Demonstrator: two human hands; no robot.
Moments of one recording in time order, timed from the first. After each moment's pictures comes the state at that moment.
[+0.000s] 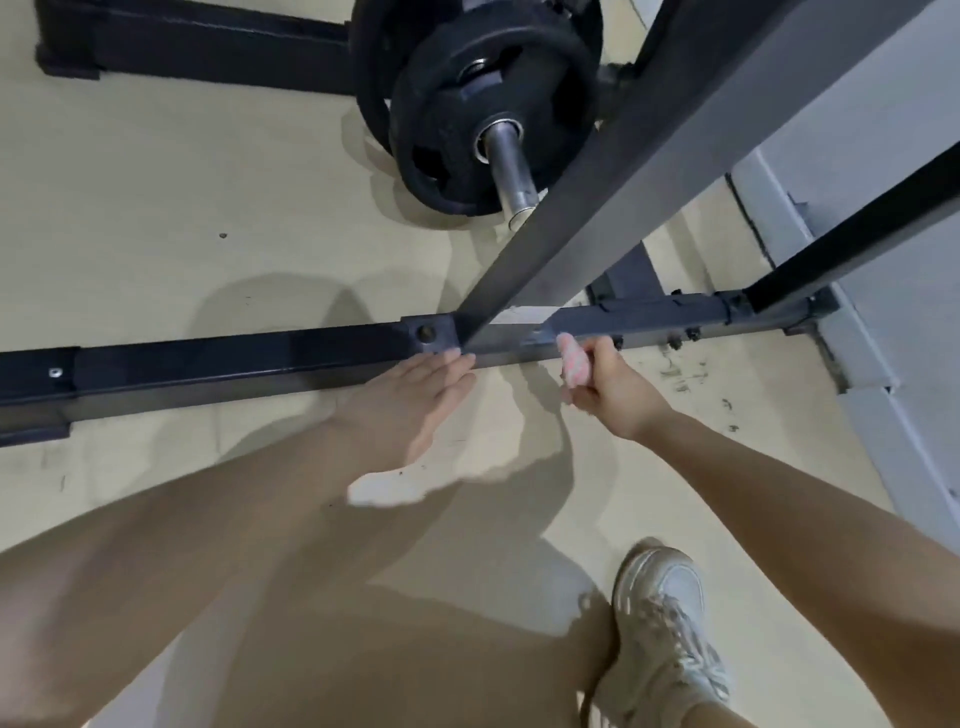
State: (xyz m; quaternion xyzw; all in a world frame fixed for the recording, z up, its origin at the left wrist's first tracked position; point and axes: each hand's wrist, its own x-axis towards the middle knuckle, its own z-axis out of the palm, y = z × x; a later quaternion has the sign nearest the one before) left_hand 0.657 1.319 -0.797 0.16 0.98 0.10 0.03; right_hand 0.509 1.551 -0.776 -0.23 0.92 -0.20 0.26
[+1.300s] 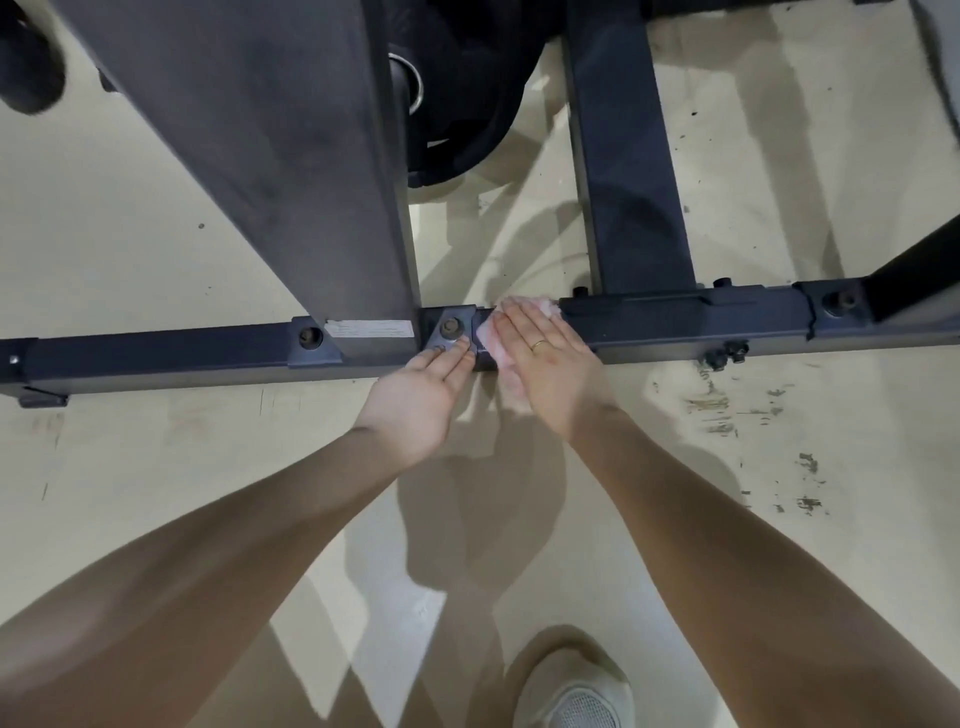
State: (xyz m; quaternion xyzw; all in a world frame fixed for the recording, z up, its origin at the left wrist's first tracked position) left_hand 0.513 1.460 -0.832 -0.13 0.97 0.06 0.21; right_hand 0.386 1.584 -0.887 -0.51 0.86 -0.08 0.07
